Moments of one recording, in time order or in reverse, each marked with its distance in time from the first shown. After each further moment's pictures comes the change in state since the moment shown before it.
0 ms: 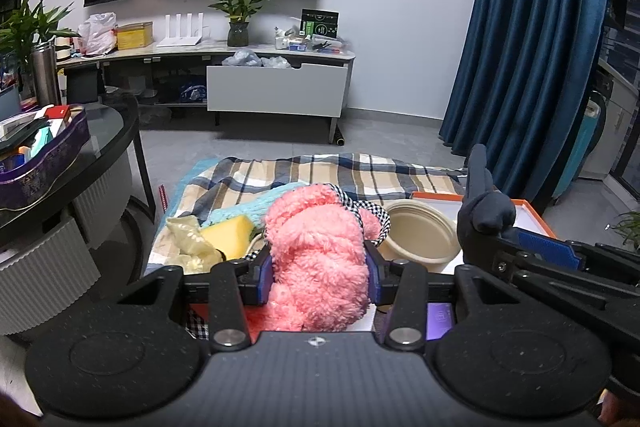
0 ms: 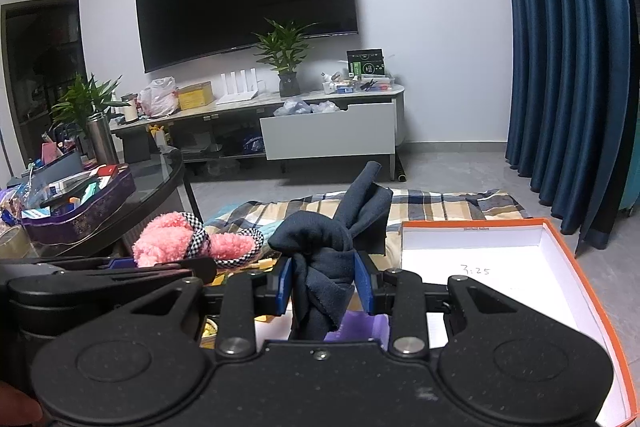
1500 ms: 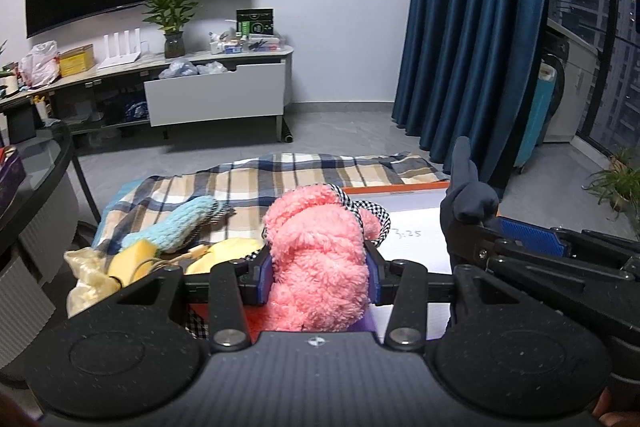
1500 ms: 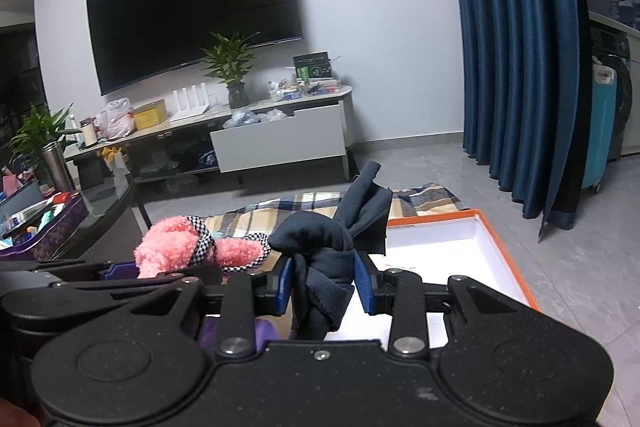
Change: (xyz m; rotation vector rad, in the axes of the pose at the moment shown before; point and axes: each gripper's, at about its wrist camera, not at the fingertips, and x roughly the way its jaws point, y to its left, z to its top) left arm 0.016 -0.072 0.000 0.127 0.015 -0.093; right arm -0.008 -0.077 -0.001 0.100 -0.018 -0.097
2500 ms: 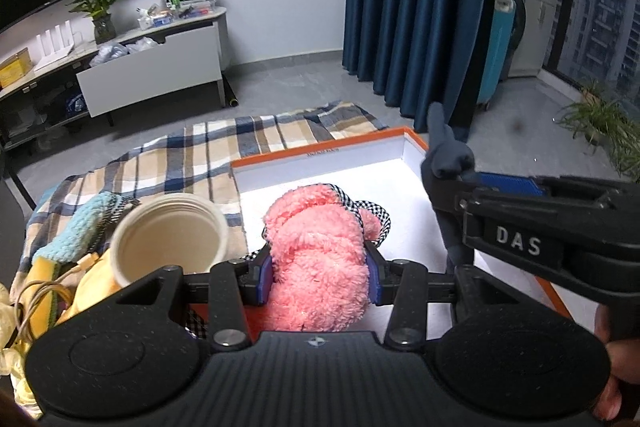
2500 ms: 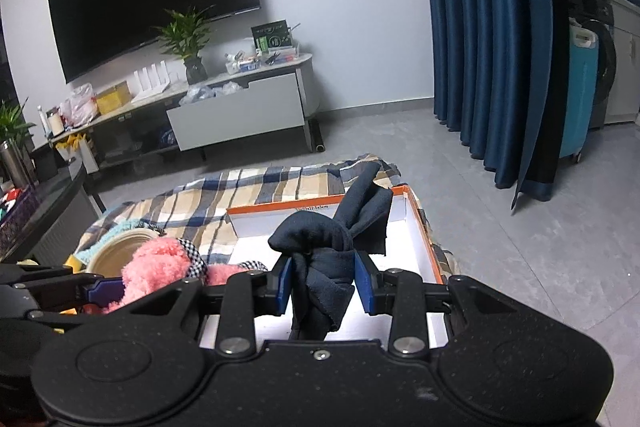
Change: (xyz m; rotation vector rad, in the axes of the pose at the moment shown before) left arm 0.065 -0.068 0.002 0.136 0.142 -0.092; right arm 0.052 -0.098 0.008 0.035 0.105 -0.050
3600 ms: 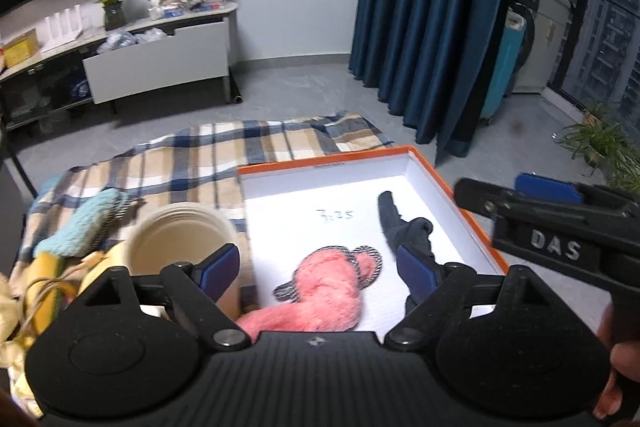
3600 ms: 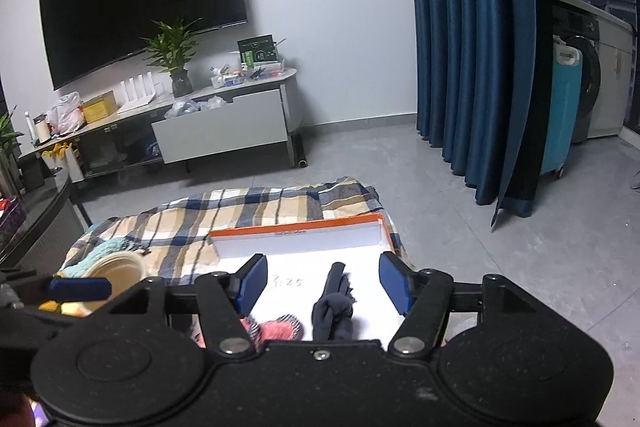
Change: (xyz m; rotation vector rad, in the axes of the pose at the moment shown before) left arm -0.007 0.004 0.015 -0.065 0.014 -0.017; right arm -0.023 -0.003 0.017 -0.010 -0.043 -0.053
